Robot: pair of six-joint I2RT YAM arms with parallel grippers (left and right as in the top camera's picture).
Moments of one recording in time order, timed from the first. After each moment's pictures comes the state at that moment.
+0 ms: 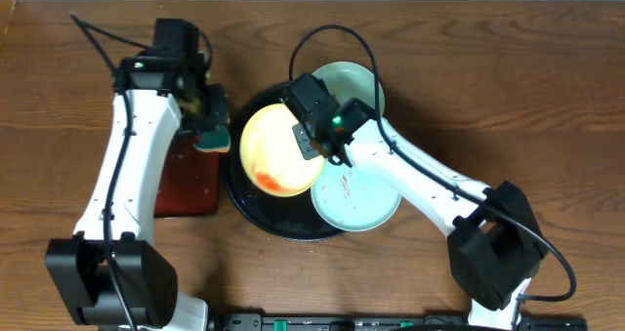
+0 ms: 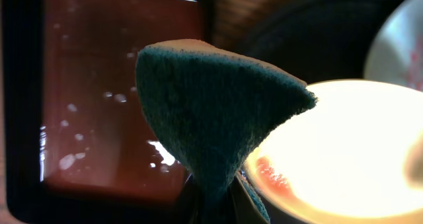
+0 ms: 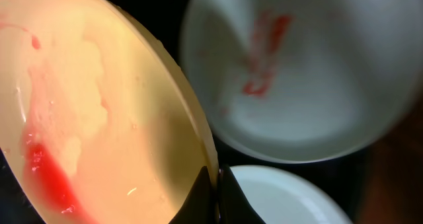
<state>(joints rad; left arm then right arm) -0.01 1.67 1.52 -1.14 0.02 -0.23 0.78 1.96 1.59 -0.78 0.28 0.34</state>
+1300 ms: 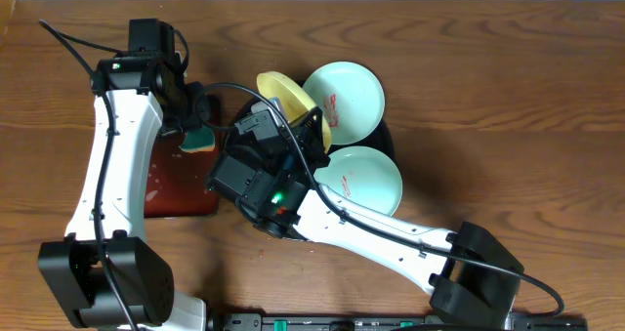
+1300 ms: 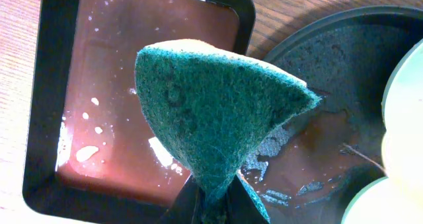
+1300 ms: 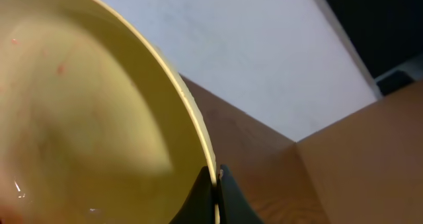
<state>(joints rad) 0.05 1.67 1.52 -1.14 0.02 -0.25 1.12 1.95 1.59 -0.71 1.35 0.30</state>
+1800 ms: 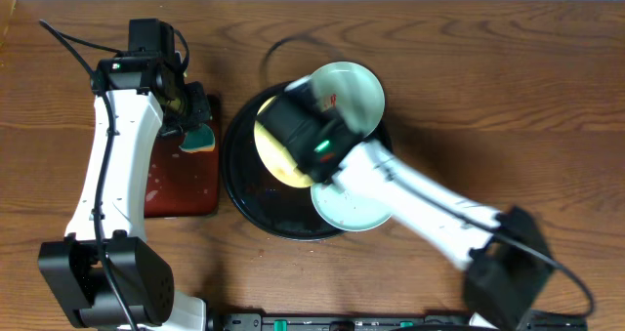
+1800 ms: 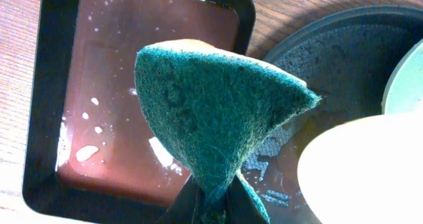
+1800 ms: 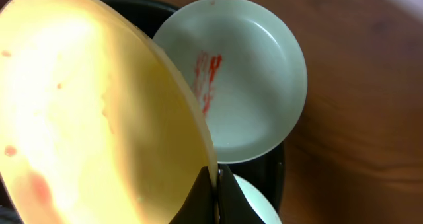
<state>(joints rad) 0.05 1.67 1.52 -1.14 0.02 -0.25 0.85 1.86 1.59 -0.81 0.51 0.32</state>
